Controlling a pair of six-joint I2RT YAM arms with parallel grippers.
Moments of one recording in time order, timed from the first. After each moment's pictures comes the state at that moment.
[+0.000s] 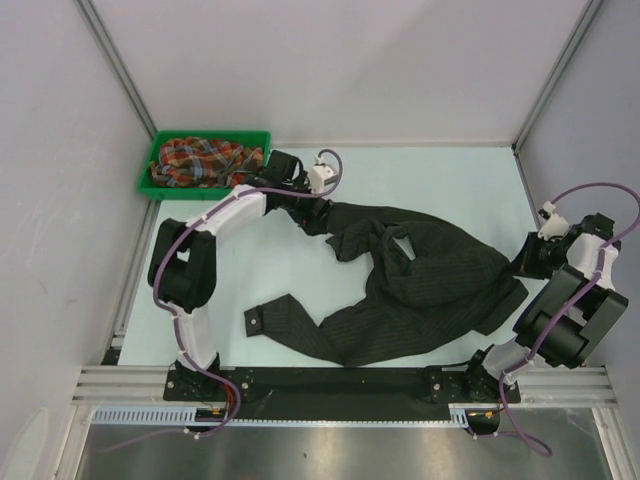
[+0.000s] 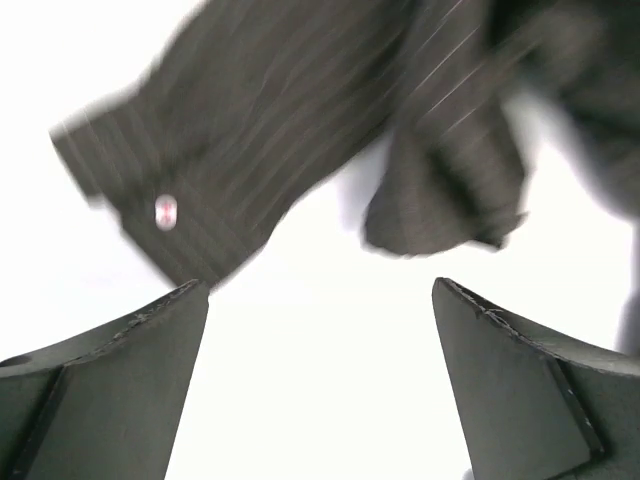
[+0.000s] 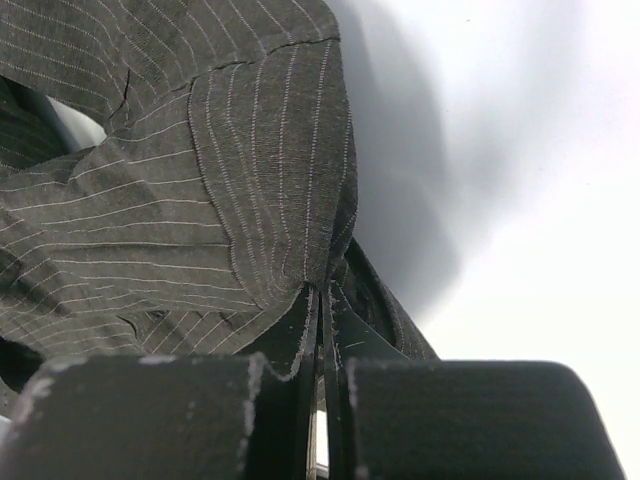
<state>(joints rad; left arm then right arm) -0.41 1.93 1.47 -0.49 0.48 0.39 -0.69 1.52 1.06 -0.86 -0.59 -0.42</state>
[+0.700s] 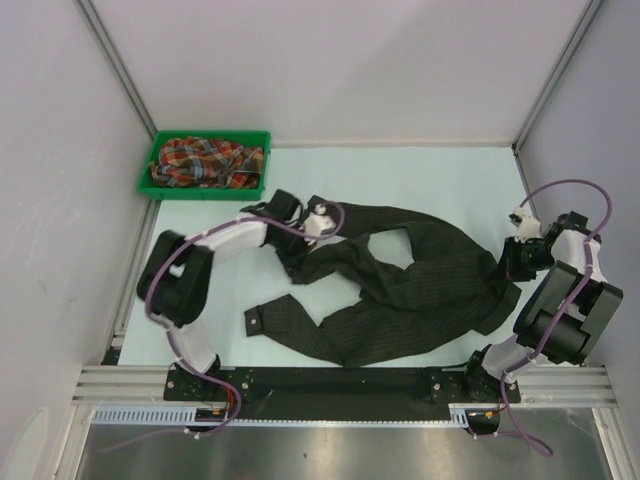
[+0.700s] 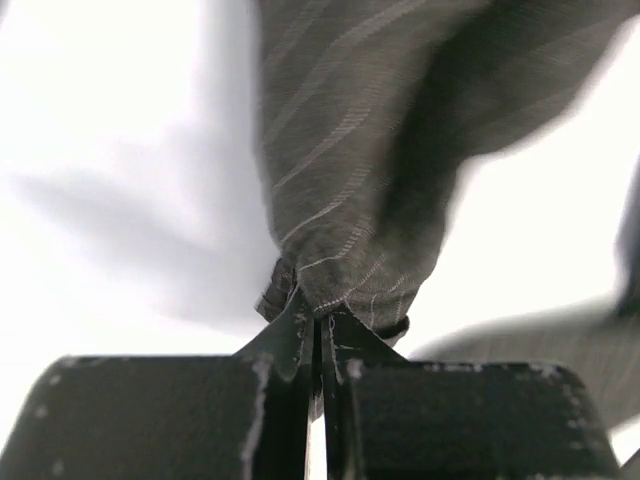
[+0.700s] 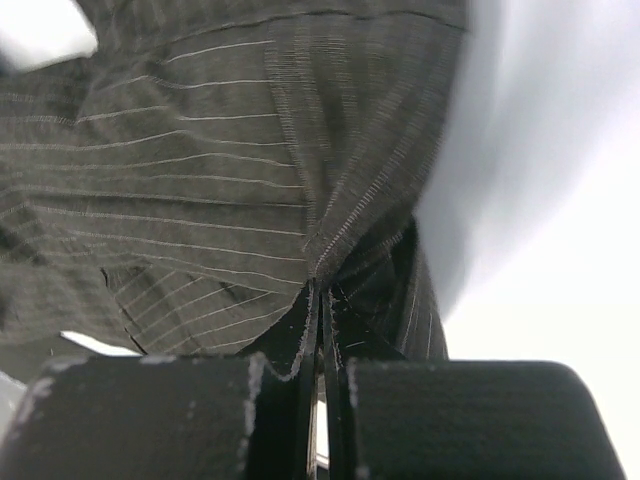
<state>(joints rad) -0.51 1.83 1.20 -0.54 0.39 0.48 -0.59 1.53 1.03 -0.91 -0.56 -0.55</state>
